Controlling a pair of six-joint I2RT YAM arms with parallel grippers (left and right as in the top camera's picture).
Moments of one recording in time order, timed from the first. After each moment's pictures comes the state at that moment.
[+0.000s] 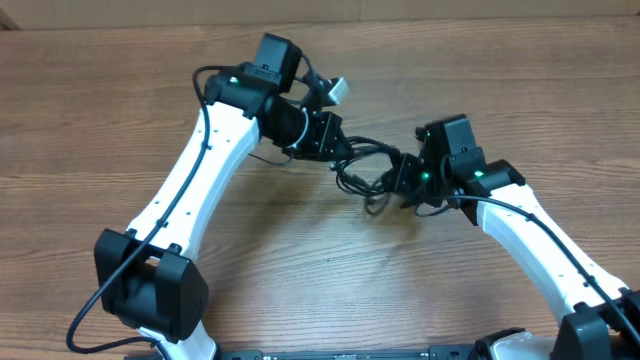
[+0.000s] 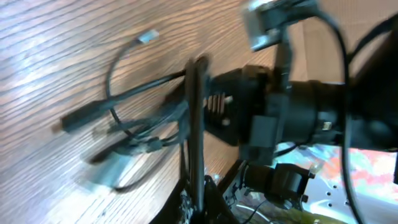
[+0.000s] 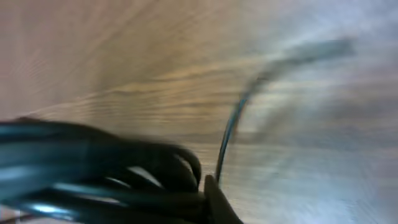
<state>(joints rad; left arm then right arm) -0.36 1.83 1.71 -1.13 0.79 -0.14 0.30 1.48 0.97 -0.55 -0.35 0.64</state>
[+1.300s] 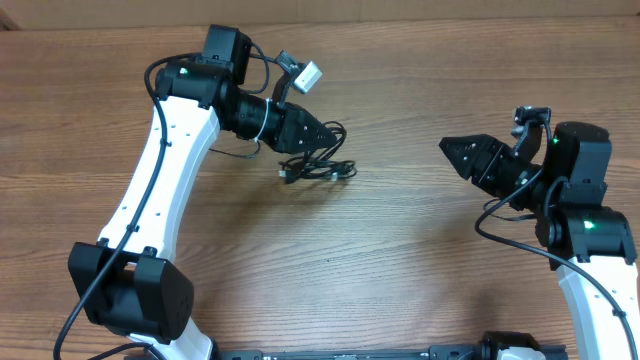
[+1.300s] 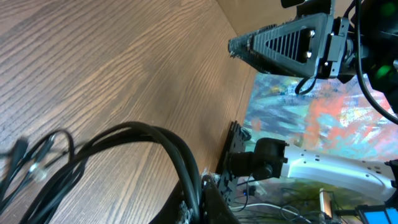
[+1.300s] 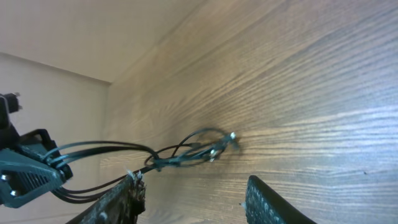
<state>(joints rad) -0.22 1.80 1.73 -1.22 1.09 0.29 -0.06 1.07 0.96 -0.58 -0.63 0.57</state>
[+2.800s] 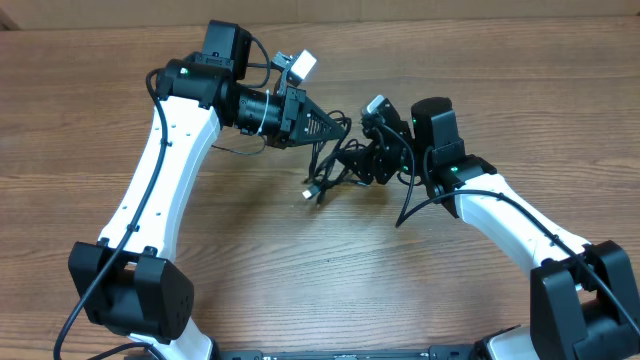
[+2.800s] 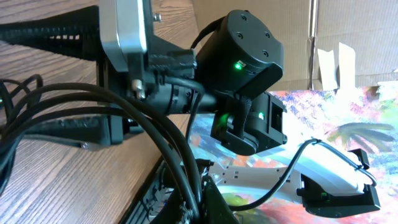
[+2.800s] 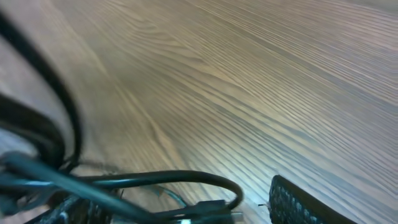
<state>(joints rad) -0.22 1.80 1.73 -1.15 1.21 -0.16 0.34 1.63 0.96 -0.02 -0.50 -0.19</state>
